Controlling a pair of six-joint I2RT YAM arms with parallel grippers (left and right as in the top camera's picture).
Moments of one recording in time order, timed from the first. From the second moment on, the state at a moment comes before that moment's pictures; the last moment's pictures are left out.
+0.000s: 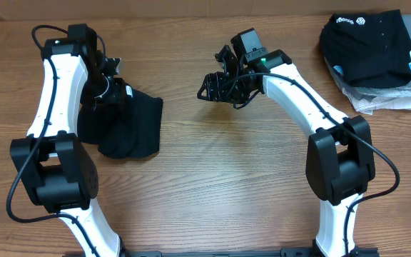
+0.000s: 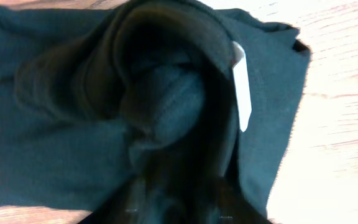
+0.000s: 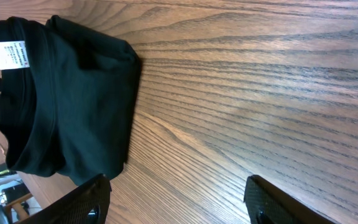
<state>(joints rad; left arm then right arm) 0.10 2.03 1.78 -1.27 0.13 0.16 0.39 2.12 1.73 -0.79 -0.56 0.33</state>
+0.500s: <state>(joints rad) 0.10 2.03 1.67 -1.25 0.09 0.16 0.39 2.12 1.73 -0.78 -0.56 0.33</state>
